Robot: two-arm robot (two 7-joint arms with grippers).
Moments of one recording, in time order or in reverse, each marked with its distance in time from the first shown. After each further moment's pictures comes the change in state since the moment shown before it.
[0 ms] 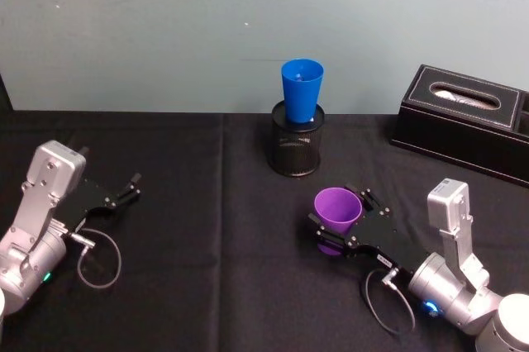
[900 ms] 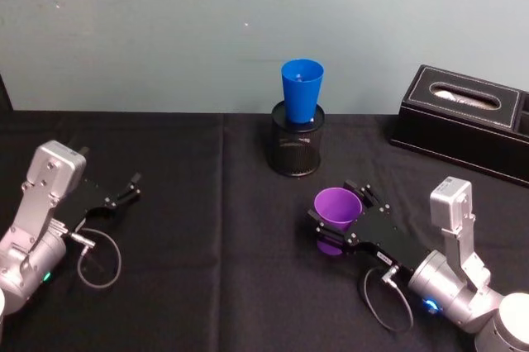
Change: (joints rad) left arm 0.000 0.000 0.000 0.000 0.000 0.000 0.000; right arm -0.006 0.001 0.003 -0.018 0.005 -0.012 0.003
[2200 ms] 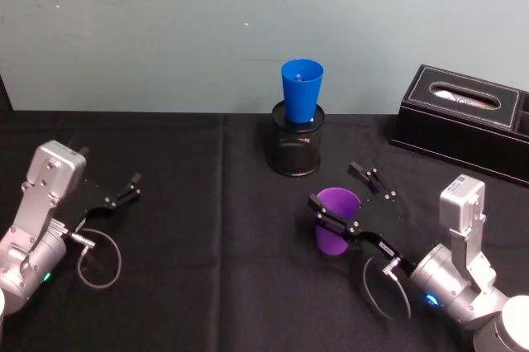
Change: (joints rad) left arm 0.000 0.000 0.000 0.000 0.000 0.000 0.000; right arm -0.044 -0.009 0.034 -0.087 -0.037 -0.064 -0.045
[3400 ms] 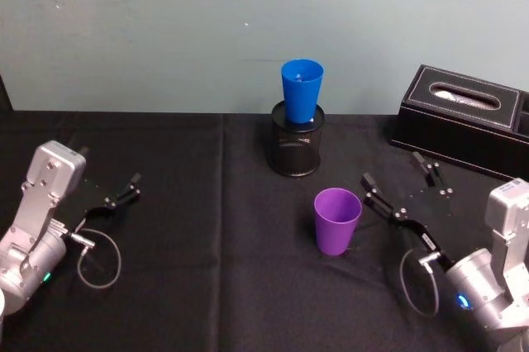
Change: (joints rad) left arm 0.000 0.000 0.000 0.000 0.000 0.000 0.000; right arm -0.107 -0.021 0.131 -0.100 -0.057 -0.001 -0.187
